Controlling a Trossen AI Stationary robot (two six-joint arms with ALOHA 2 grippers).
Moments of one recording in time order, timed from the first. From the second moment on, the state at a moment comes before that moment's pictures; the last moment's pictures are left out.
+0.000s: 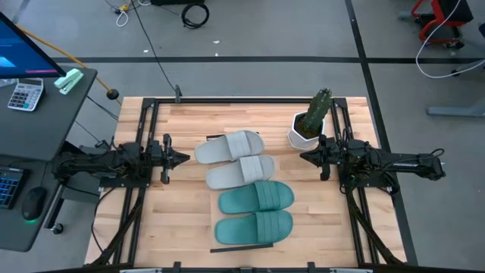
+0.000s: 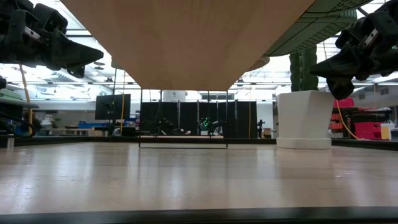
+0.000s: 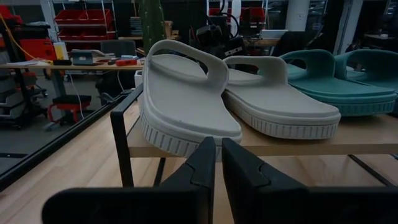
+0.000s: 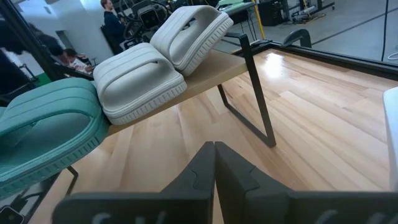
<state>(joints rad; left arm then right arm) 0.01 0.03 0.01 0.05 -0.07 -0.01 -0.09 0.11 0.04 -0.05 0.01 0.40</state>
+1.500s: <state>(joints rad) 0.01 0.03 0.01 0.05 -0.07 -0.01 -0.09 0.11 0.04 -0.05 0.01 0.40</state>
